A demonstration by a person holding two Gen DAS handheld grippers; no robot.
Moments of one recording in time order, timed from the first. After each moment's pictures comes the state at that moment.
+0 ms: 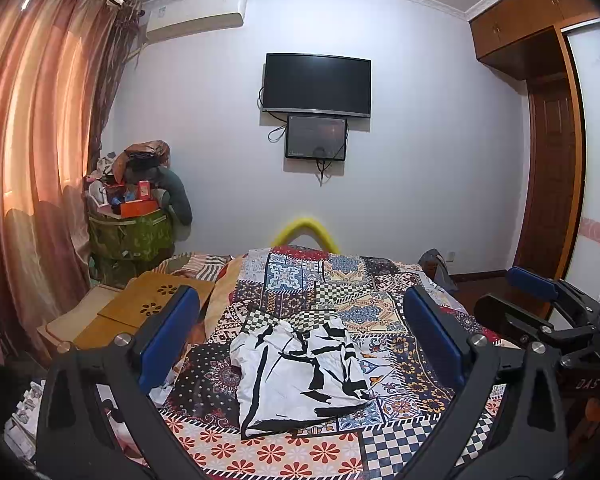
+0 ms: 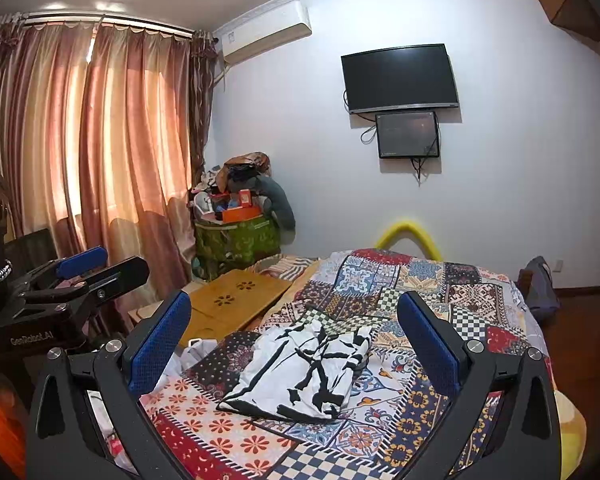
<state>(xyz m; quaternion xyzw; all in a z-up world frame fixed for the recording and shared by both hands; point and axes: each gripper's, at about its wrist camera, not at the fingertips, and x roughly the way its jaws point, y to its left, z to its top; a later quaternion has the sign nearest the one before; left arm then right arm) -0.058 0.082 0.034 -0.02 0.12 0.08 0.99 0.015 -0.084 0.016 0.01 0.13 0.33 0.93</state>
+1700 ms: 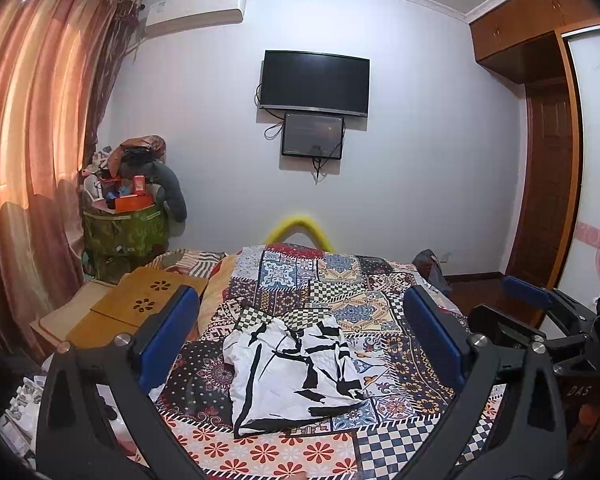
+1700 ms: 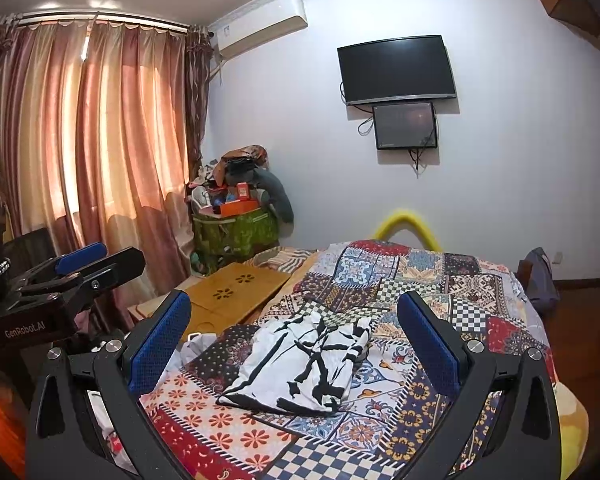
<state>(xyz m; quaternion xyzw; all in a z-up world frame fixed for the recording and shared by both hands) -0.053 0.075 0.031 -0.03 0.12 0.07 0.99 0.017 -0.078 0.011 0.02 0.14 0.33 0.93</state>
